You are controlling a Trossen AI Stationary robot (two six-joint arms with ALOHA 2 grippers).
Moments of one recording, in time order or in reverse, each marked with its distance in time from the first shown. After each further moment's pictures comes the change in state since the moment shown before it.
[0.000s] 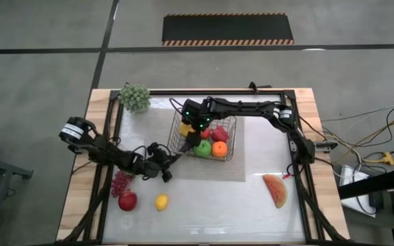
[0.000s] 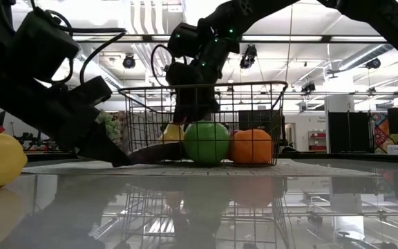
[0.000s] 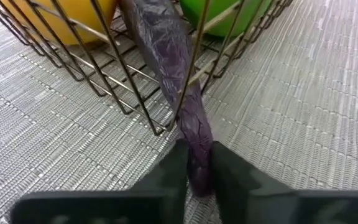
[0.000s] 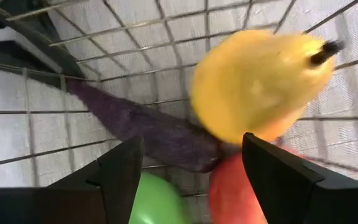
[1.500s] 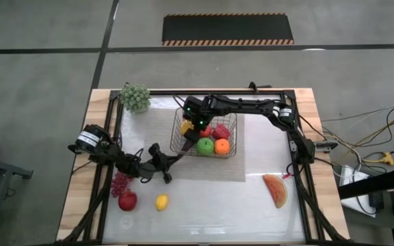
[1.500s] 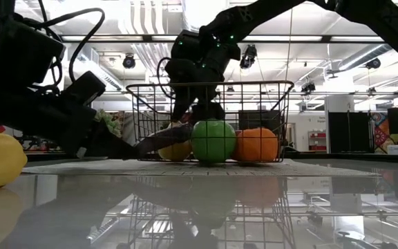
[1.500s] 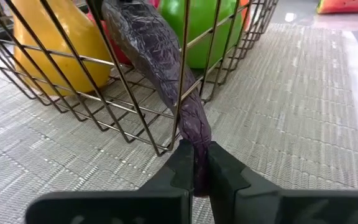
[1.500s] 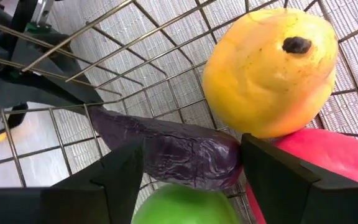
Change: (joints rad) left arm -0.024 0.207 -0.057 0.517 -0.116 0.219; right arm -0.027 0.003 -0.011 0.012 -0.175 0.190
